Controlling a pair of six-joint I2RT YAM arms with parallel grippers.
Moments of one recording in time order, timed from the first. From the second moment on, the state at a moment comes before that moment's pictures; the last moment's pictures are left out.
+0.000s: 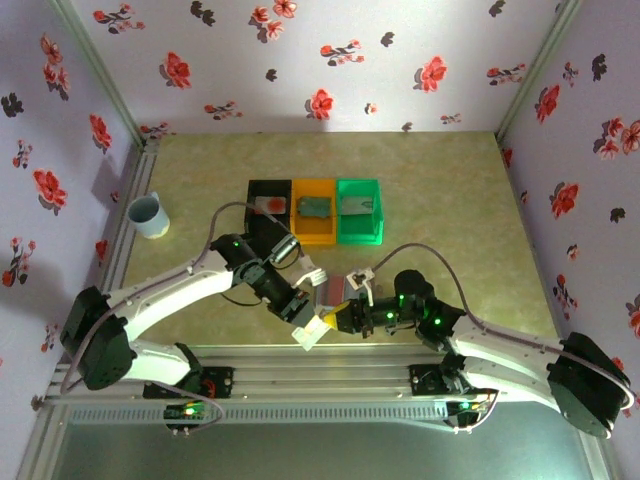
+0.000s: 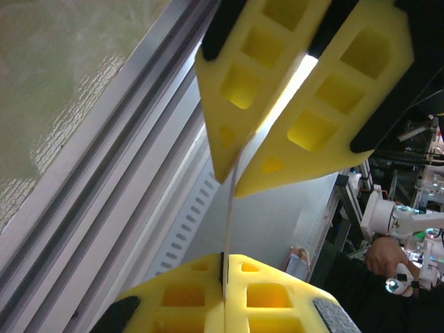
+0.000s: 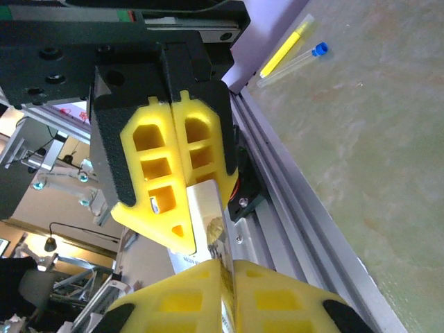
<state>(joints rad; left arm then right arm) -0.89 1.36 1.03 -0.94 0.83 -0.21 0.90 0.93 0.24 0.45 -0.75 0.74</state>
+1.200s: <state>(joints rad) -0.71 0.88 0.57 -0.13 0.79 -0.78 0.88 0.40 0.21 0.23 -0.35 0.75</state>
